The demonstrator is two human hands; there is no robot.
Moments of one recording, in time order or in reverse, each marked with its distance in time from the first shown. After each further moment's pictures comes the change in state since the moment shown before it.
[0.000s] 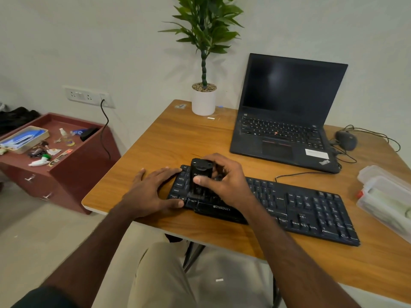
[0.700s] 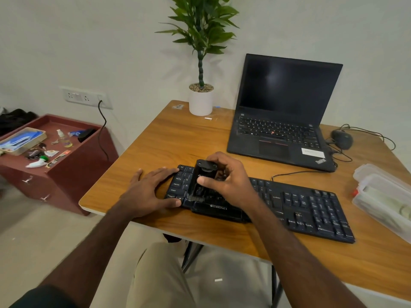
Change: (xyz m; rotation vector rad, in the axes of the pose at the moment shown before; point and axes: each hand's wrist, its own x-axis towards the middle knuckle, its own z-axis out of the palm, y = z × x) left_hand 0.000 0.001 0.001 0.005 0.007 -0.009; right_hand -0.006 -0.009 -0.015 -0.004 -0.036 -0.043
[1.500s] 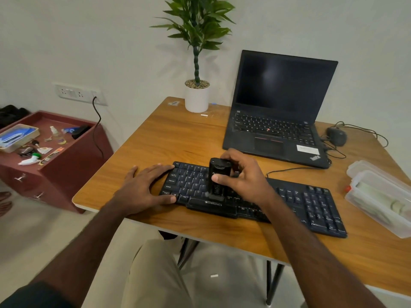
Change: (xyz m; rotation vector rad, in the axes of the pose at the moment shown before) left_hand -0.001 0.003 -0.002 0.001 -0.008 -0.005; right_hand -0.011 -0.001 -0.043 -0.170 -0.049 0.067
